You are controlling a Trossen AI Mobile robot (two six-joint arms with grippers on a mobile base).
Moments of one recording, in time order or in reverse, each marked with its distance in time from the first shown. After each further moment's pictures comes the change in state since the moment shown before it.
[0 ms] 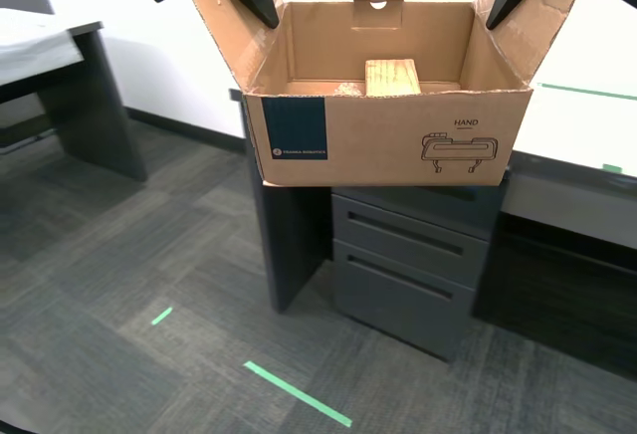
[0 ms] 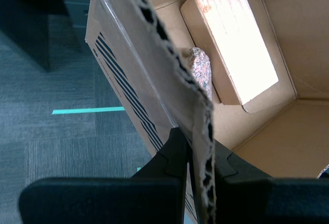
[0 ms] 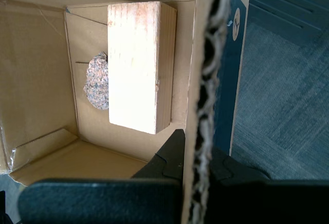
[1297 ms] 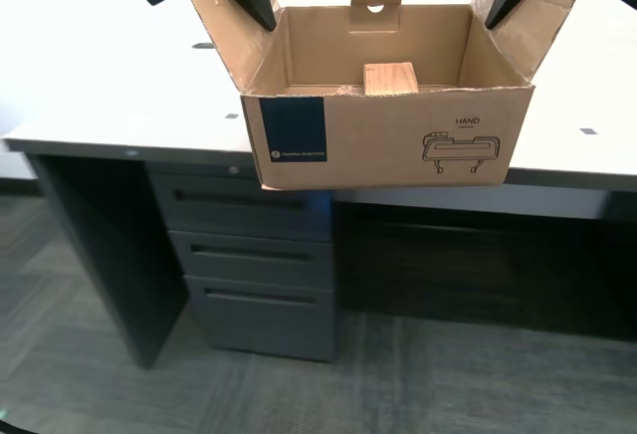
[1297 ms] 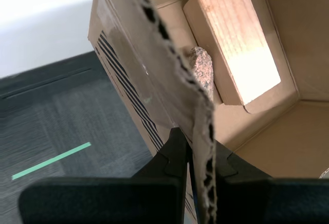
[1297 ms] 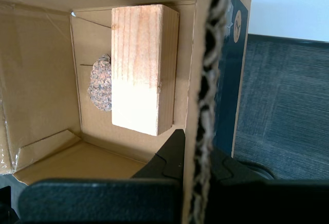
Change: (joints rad) arm 0 -0.004 0.000 0.000 -0.005 -0.024 -0.001; arm 1 0.002 0.000 0.002 -0.025 0.000 -0.025
